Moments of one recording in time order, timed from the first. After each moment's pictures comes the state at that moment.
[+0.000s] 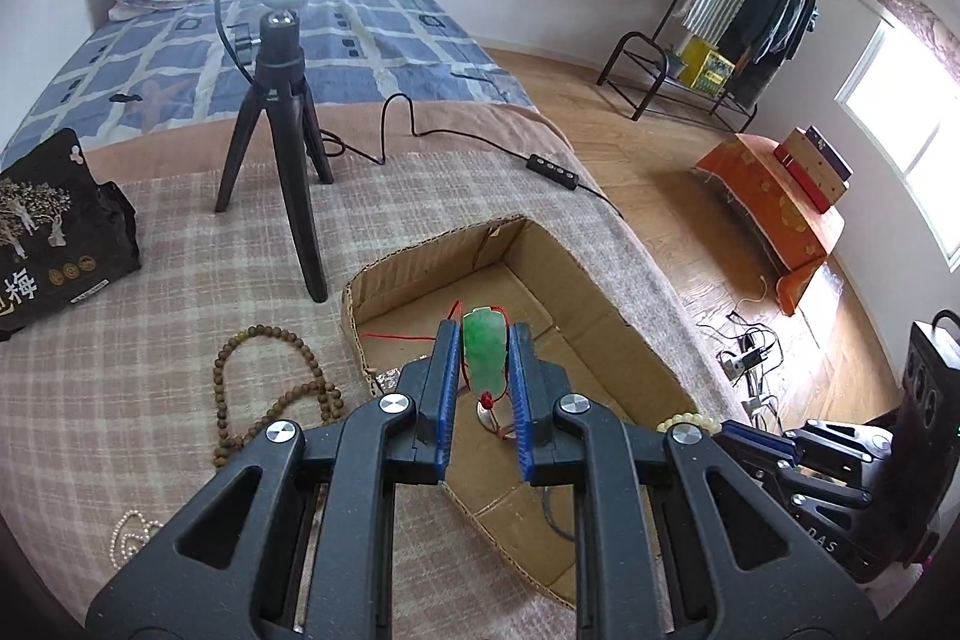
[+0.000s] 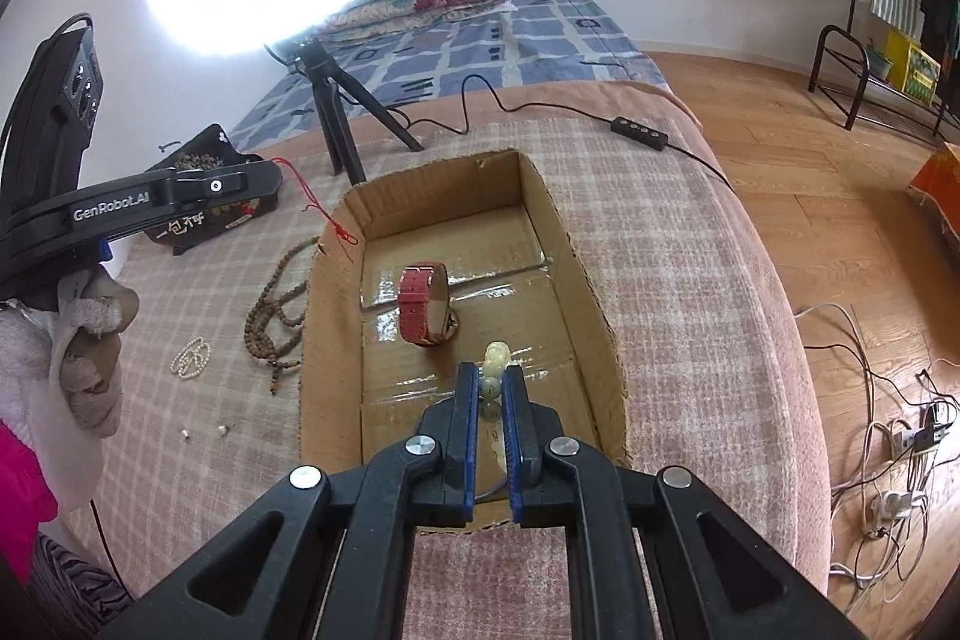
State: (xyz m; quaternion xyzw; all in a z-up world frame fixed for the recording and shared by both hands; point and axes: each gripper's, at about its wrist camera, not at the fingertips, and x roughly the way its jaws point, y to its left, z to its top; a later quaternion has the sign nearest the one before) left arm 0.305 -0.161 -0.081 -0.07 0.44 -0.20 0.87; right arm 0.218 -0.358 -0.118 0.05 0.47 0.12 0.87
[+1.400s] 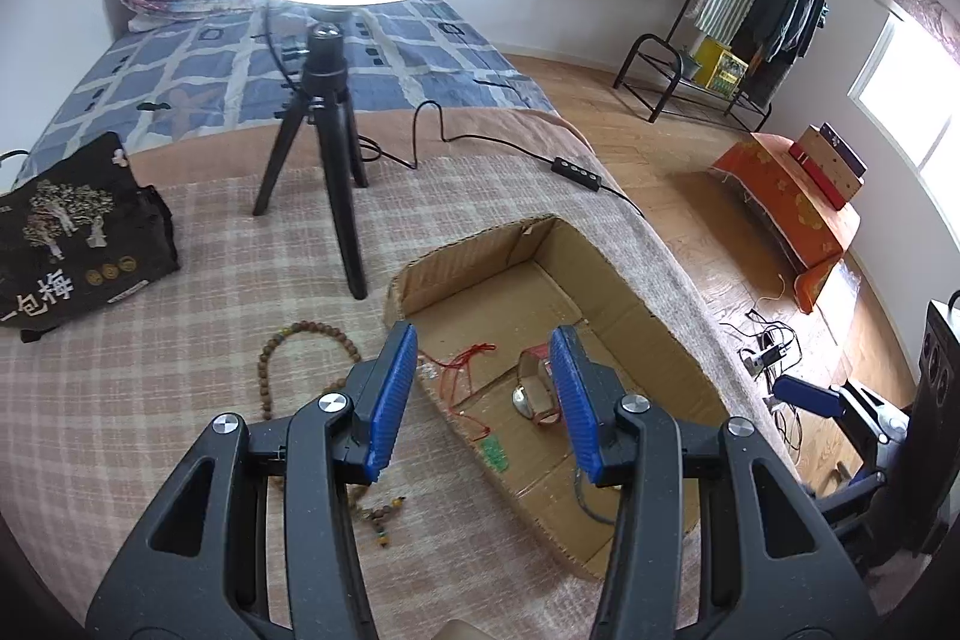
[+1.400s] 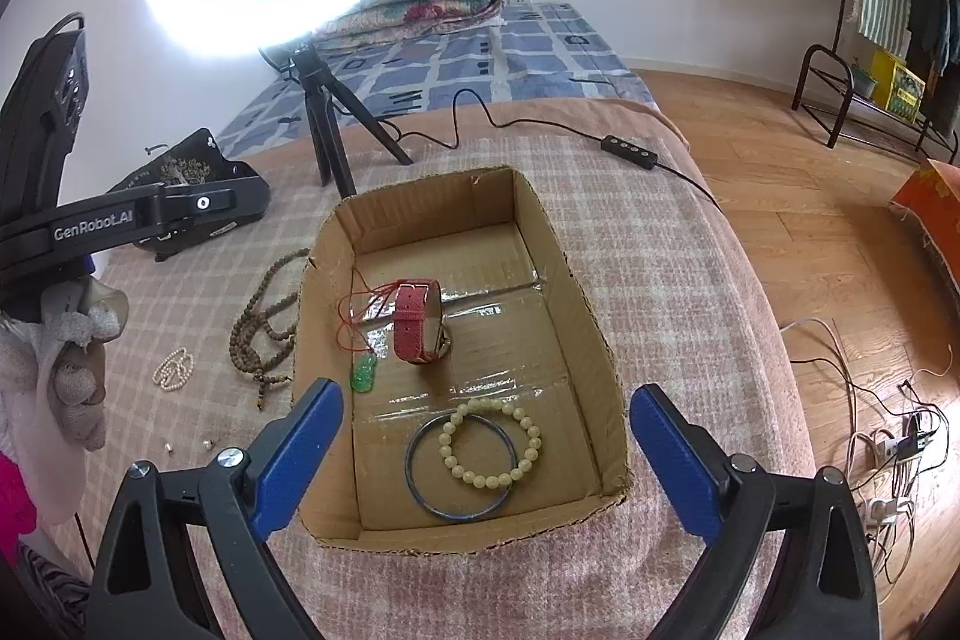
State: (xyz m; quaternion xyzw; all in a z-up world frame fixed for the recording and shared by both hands) left arm 0.289 -0.134 -0.070 -0.06 0.43 -0.18 0.88; right arm 0.216 -0.343 -0.110 0.03 0.45 0.10 0.89
